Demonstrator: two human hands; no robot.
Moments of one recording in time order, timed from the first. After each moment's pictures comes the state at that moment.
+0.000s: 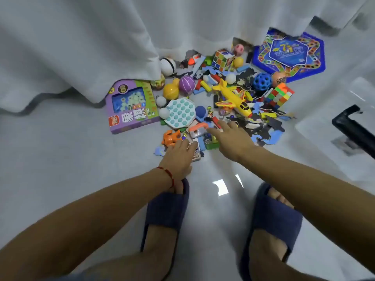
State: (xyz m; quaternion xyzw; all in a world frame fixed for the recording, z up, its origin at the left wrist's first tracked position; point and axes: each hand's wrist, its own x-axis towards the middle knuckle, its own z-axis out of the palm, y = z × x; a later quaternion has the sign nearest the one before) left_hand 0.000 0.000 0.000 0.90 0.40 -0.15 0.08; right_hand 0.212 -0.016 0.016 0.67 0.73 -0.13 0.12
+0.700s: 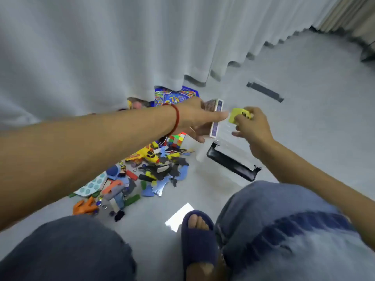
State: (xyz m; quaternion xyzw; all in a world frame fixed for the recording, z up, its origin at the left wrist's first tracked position) left_hand 0.303 0.026 0.271 0.68 0.30 -0.03 0.67; right_hand 0.441 -0.107 0.224 0.81 0.13 -0.21 -0.52
